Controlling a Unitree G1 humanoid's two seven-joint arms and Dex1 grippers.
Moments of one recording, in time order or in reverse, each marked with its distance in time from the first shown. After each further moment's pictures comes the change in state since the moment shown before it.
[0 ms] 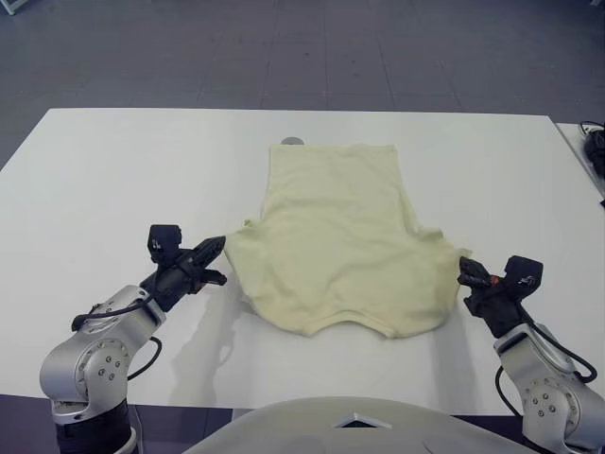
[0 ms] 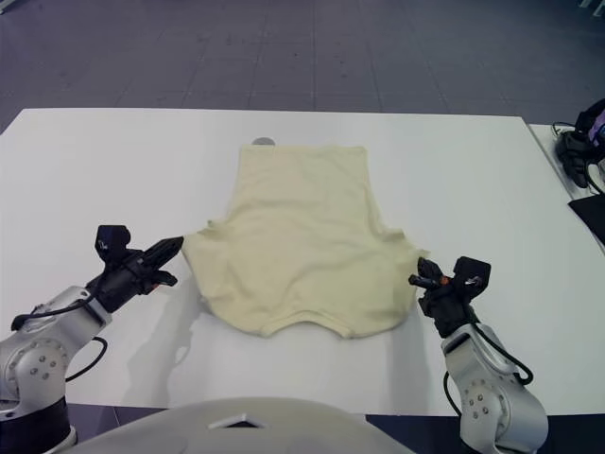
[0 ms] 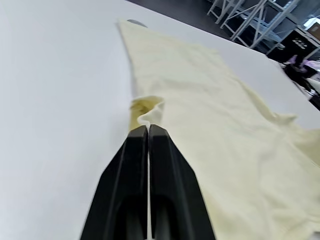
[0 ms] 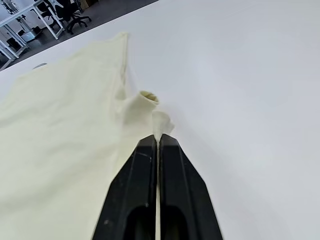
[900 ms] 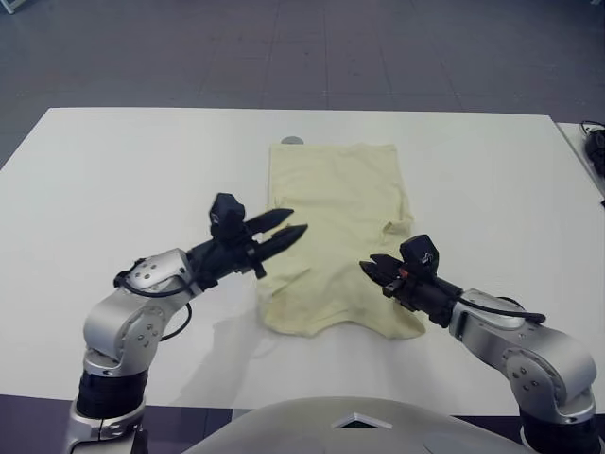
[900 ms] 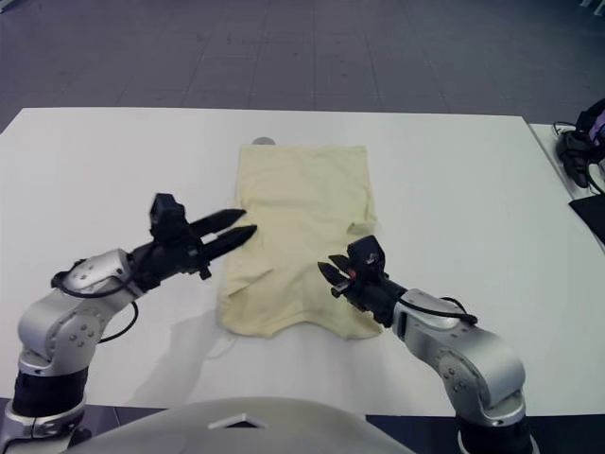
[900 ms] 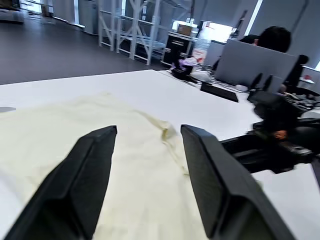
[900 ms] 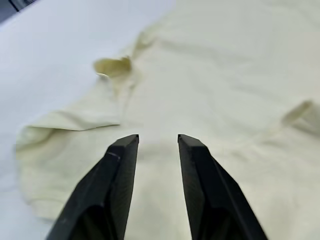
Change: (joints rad) left arm -0.175 0.111 -0.248 0.138 0.093 -0.378 -0.271; right arm -0.201 -0.304 0.363 -0.152 0.081 0.243 0.166
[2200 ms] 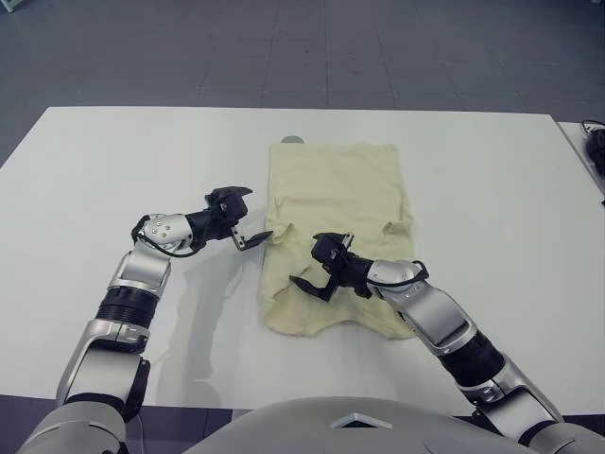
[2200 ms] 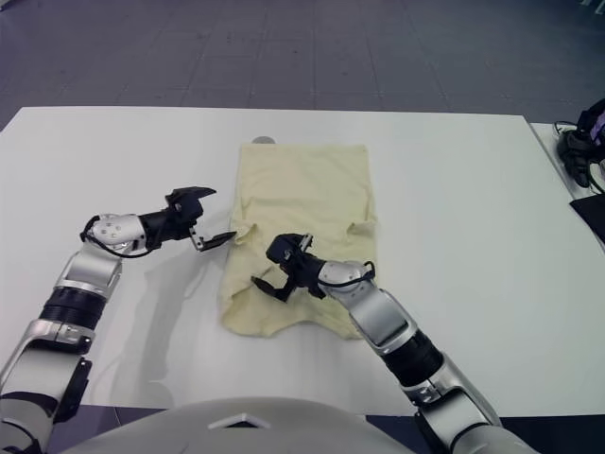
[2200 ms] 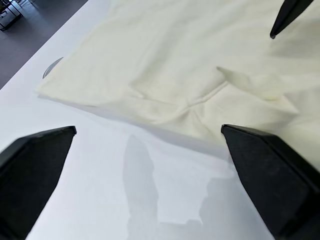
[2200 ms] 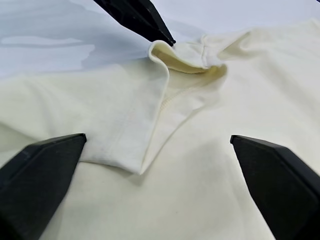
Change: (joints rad) left arm -0.388 0.091 -0.295 0.922 0.692 -0.758 -0.296; right arm -0.373 0.097 0.613 0.573 -0.697 -0.448 0.229
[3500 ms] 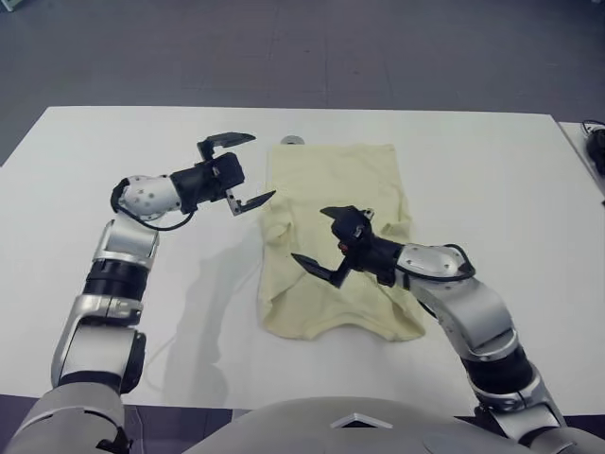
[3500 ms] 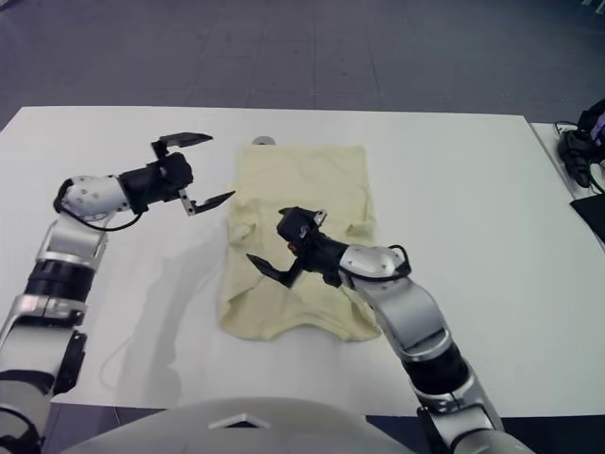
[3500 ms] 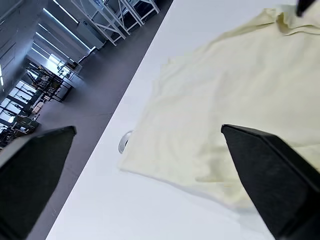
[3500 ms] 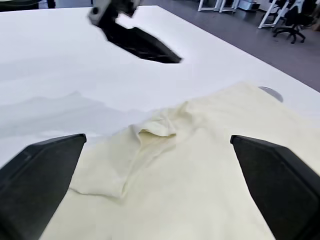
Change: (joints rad) left arm -0.011 0.037 0.093 -0.207 -0.005 -0.138 0.022; right arm 0.067 -0.021 -0.310 -0.376 0.139 0.196 0.057
